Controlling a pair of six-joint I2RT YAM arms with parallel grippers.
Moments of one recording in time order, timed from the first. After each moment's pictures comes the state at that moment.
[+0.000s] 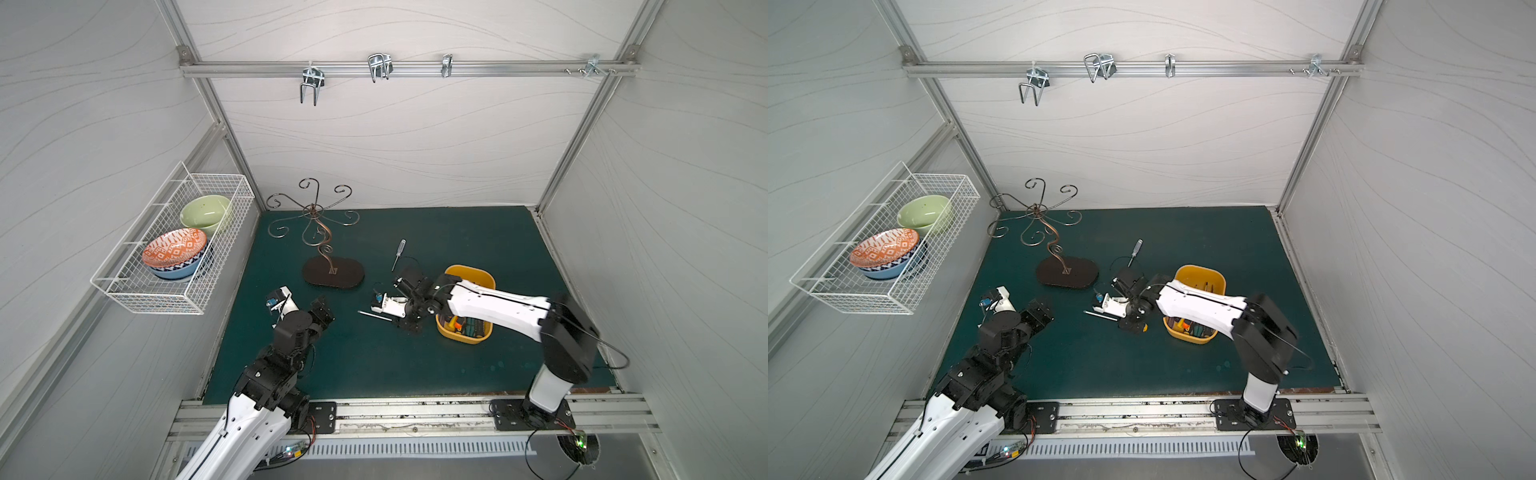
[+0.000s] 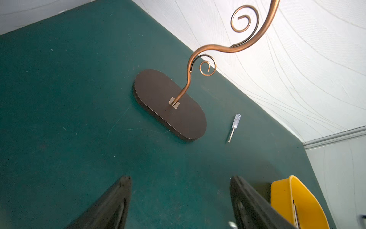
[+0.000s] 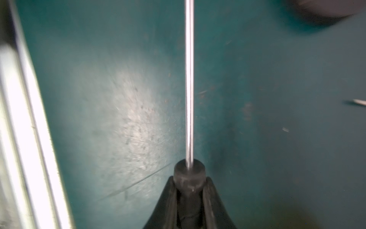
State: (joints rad) left arm -0.44 0.41 0.42 -0.50 -0.43 -0.82; right arm 1.02 1.62 1.21 -0.63 -0.15 -0.31
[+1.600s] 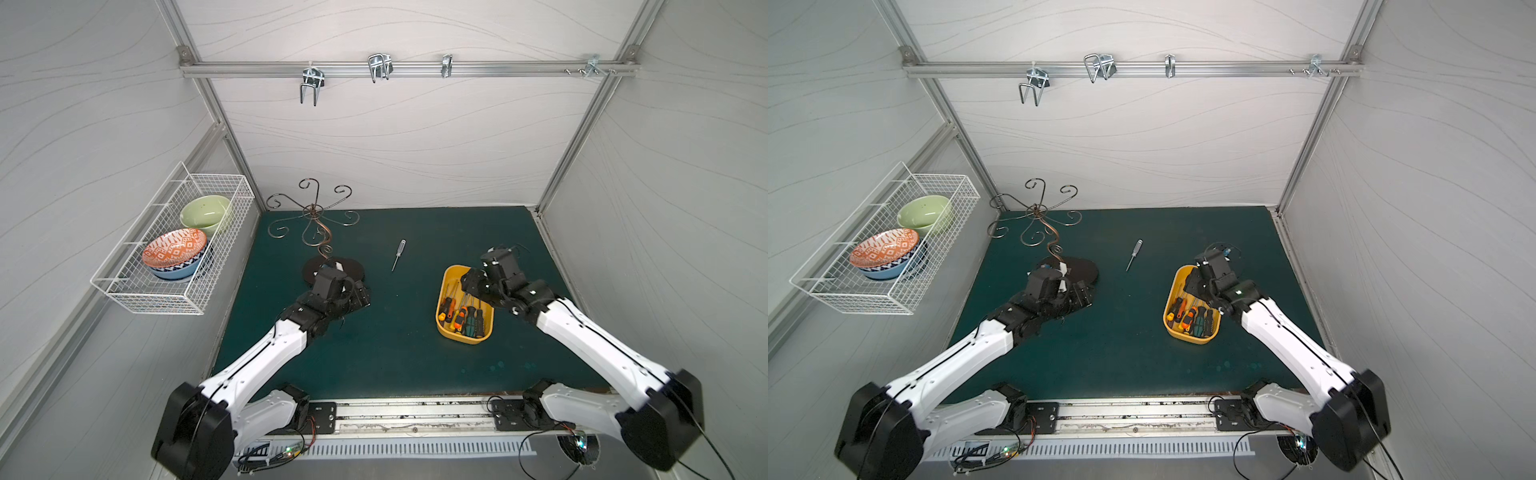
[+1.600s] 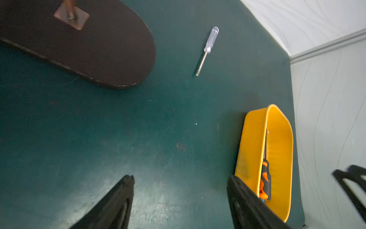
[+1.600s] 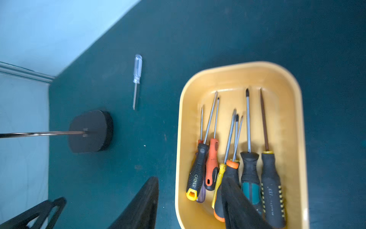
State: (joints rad) left arm -0.44 1.17 0.73 -0.33 0.11 -0.77; right arm 0.56 1.07 0.92 -0.62 0.14 0.79
